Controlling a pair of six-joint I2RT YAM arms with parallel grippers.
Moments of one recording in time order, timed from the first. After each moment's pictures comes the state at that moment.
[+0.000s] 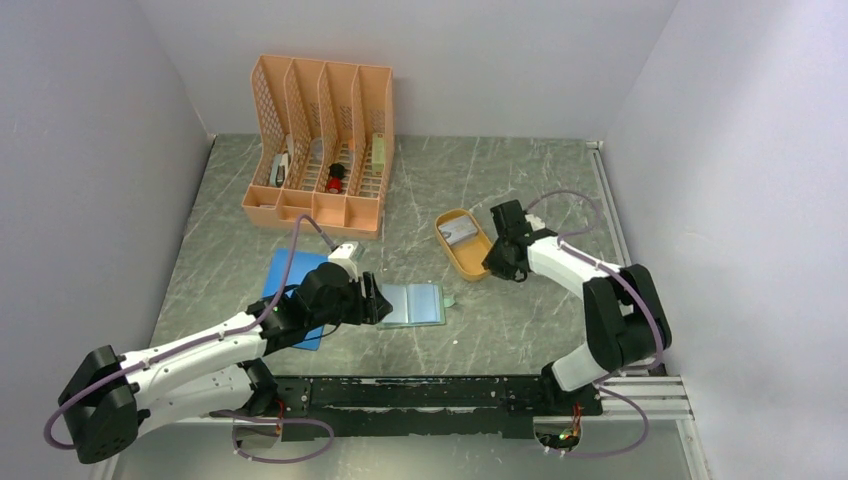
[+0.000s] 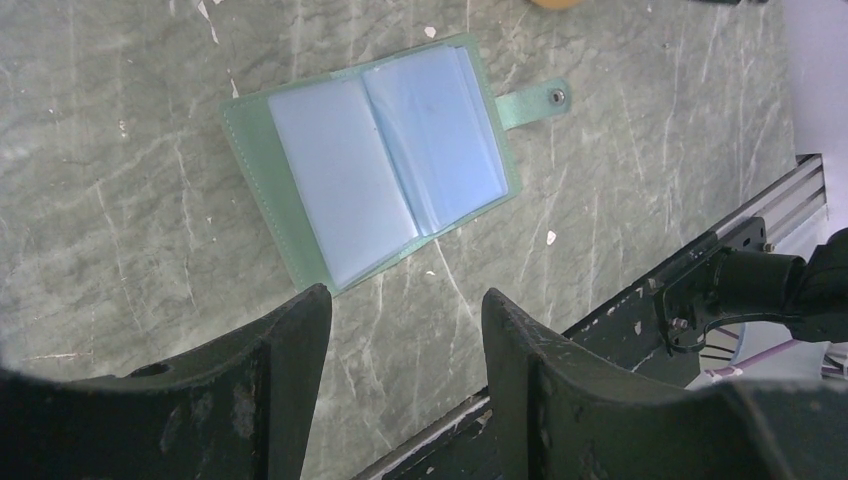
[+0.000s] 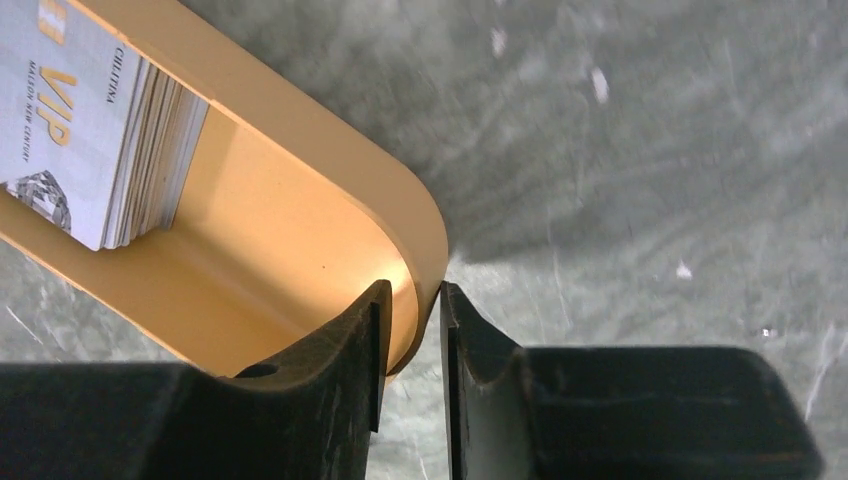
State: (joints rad) left arm -0.90 0.94 0.48 -0.15 -0.08 -0.76; right arm 0.35 1.50 0.80 -0.41 0.16 0.90
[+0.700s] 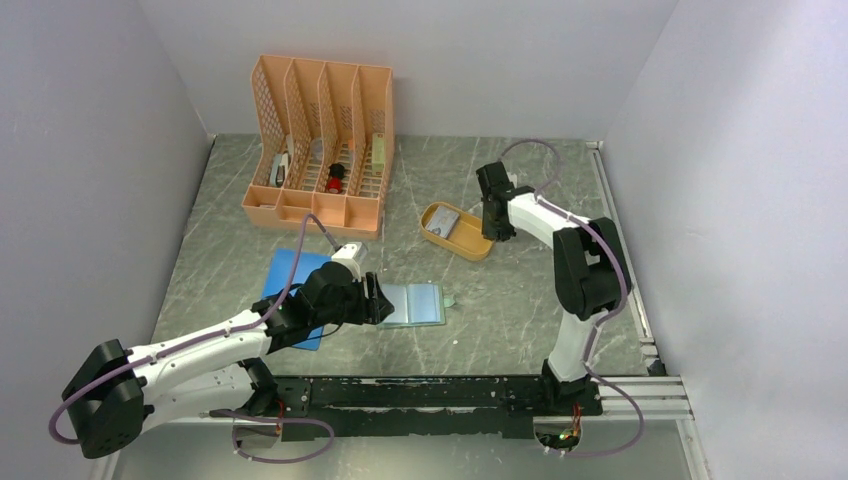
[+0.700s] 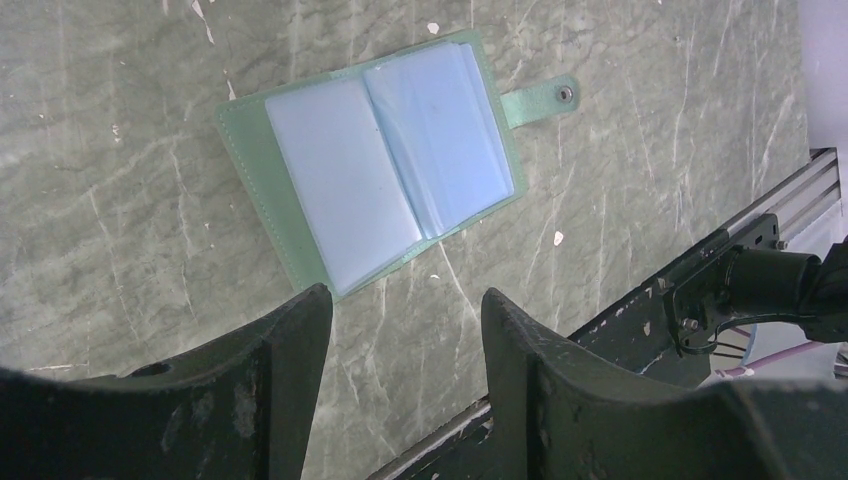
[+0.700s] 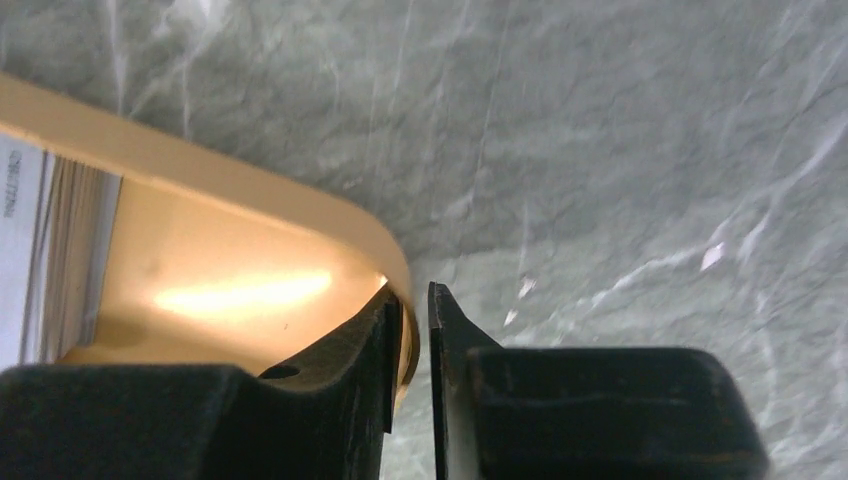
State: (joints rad) left arm -0.90 0.98 0.48 -0.12 -0.07 -0.74; right arm 0.32 1.85 1.22 -0.51 0.25 0.36
